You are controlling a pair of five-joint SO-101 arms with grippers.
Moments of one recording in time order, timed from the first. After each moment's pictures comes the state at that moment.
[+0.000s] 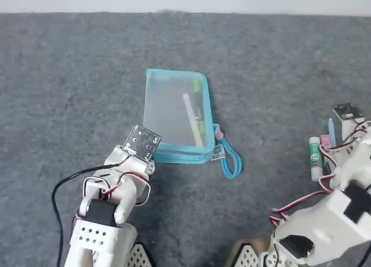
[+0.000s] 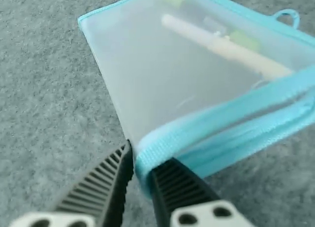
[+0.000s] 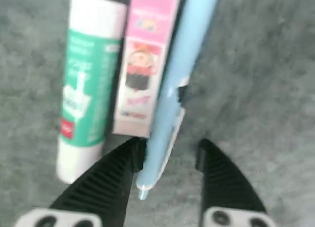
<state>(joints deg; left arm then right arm) 6.0 -83.2 89.2 50.7 -12.8 39.3 12.5 23.3 58.2 51.0</state>
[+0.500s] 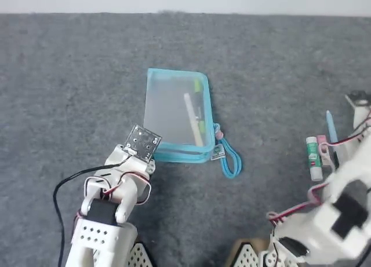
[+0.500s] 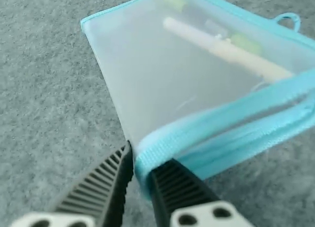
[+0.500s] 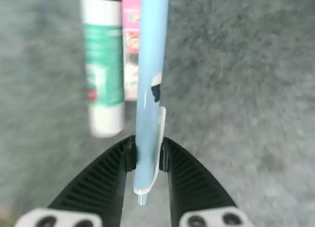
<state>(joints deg) 6.0 -83.2 90.3 48.8 -12.8 38.6 1.8 14.1 78.1 46.7</state>
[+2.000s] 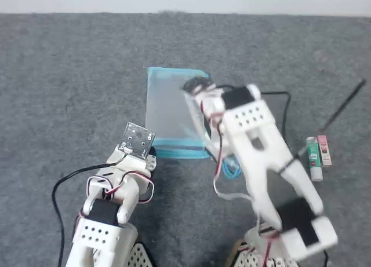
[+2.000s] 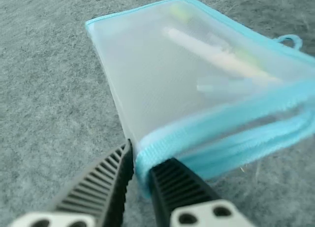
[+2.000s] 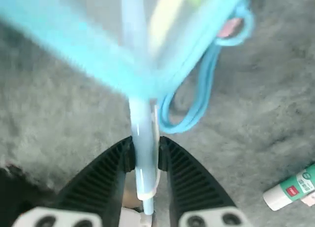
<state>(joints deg) 6.9 -83.2 91.8 44.3 -5.0 -25.8 -4.0 9.8 94.4 15.7</state>
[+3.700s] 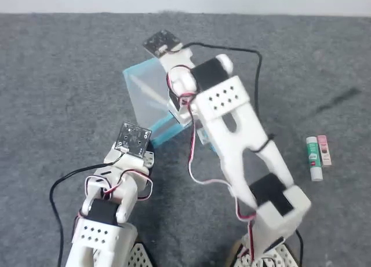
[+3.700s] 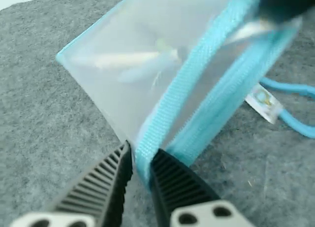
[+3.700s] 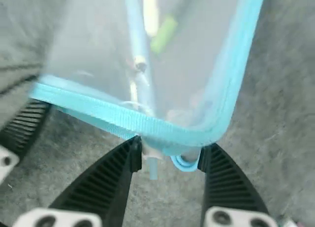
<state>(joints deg) 6.6 -83.2 91.7 41.5 -4.4 -35.4 10.2 -29.2 98.5 10.0</state>
